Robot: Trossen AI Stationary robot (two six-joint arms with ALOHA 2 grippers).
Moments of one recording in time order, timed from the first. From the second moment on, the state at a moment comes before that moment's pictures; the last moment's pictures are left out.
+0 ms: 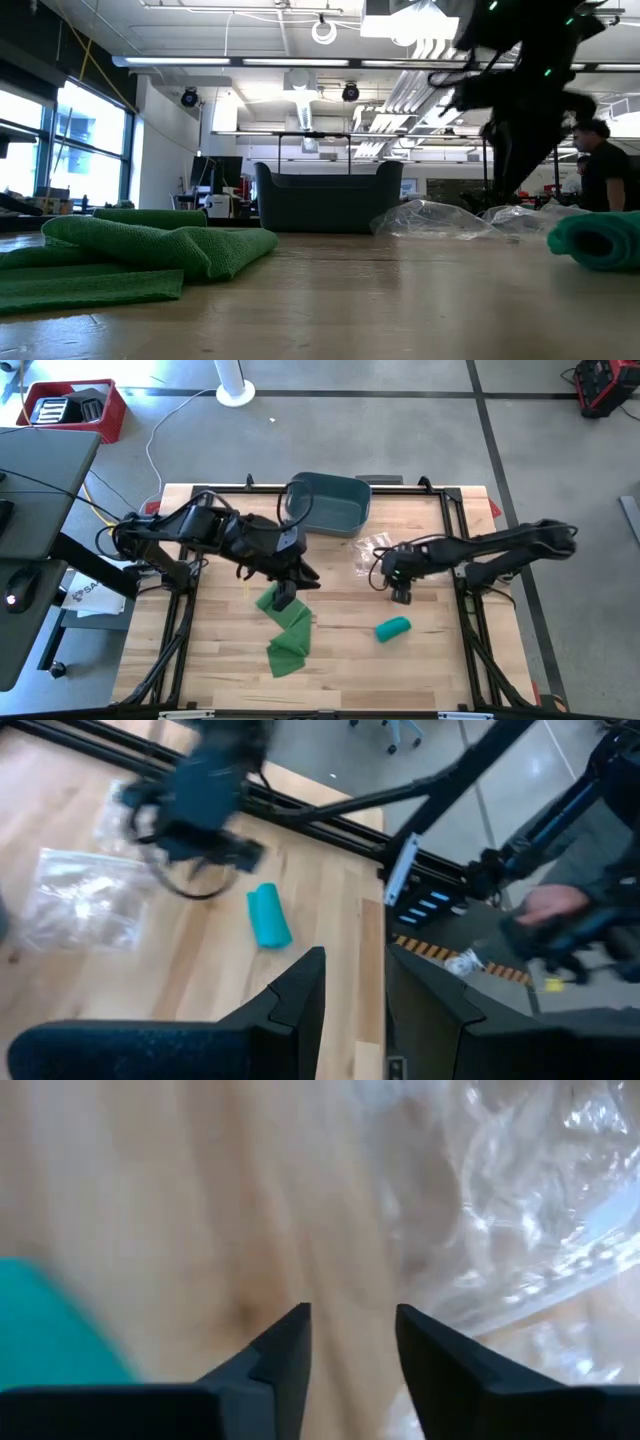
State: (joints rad) left arm -0.23 1.64 2.05 -0.99 -0.04 -0.51; right arm 0.03 1.29 0.75 -0.72 0.10 0.19
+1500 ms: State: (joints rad) left arm -0.20 1.64 1.56 -0.29 0.06 0.28; right arm 0.23 1.26 1.16 -0.40 -0.07 1.08
